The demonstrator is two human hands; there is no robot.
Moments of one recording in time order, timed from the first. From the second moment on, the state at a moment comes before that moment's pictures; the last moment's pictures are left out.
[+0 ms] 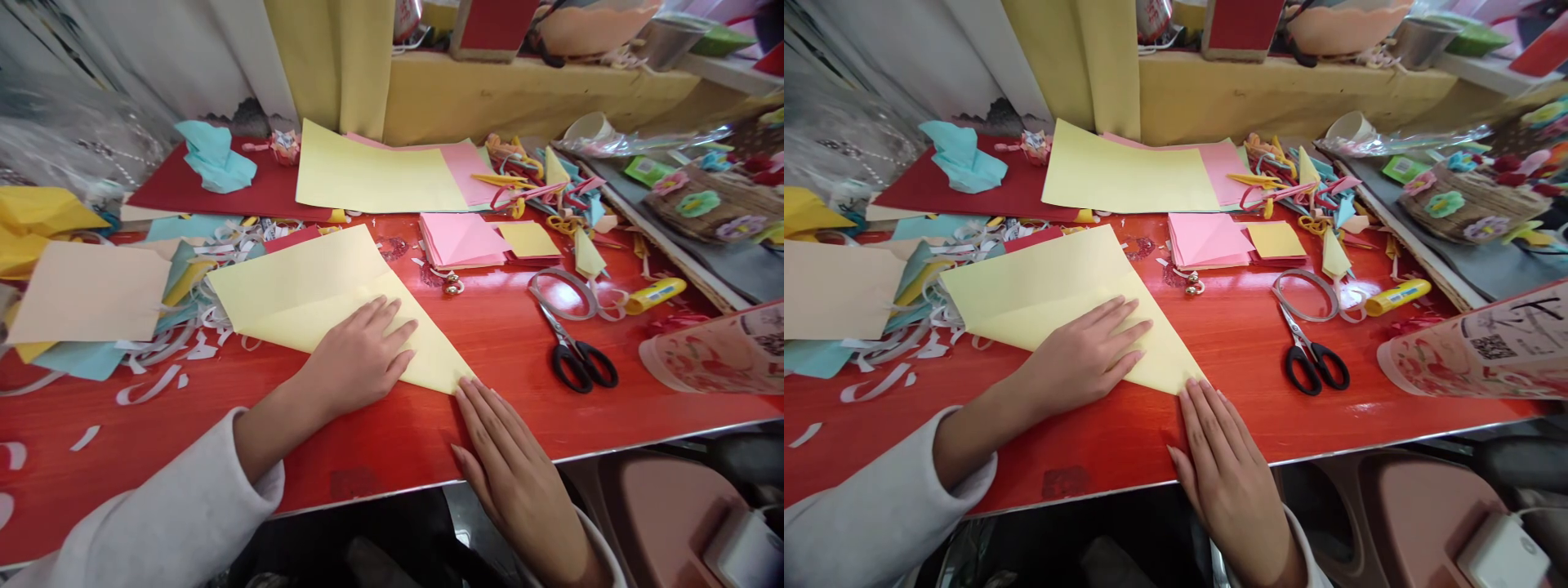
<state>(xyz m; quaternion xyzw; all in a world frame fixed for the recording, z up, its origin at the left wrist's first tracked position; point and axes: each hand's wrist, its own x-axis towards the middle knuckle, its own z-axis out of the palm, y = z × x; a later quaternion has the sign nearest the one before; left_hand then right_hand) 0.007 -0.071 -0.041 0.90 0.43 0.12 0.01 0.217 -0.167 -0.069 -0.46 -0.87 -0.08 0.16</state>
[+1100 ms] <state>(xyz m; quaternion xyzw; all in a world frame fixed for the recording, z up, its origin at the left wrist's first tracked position) 0.030 -0.114 -0.041 0.95 0.22 0.11 -0.17 0.195 -0.170 -0.056 -0.52 -0.83 -0.08 0.17</state>
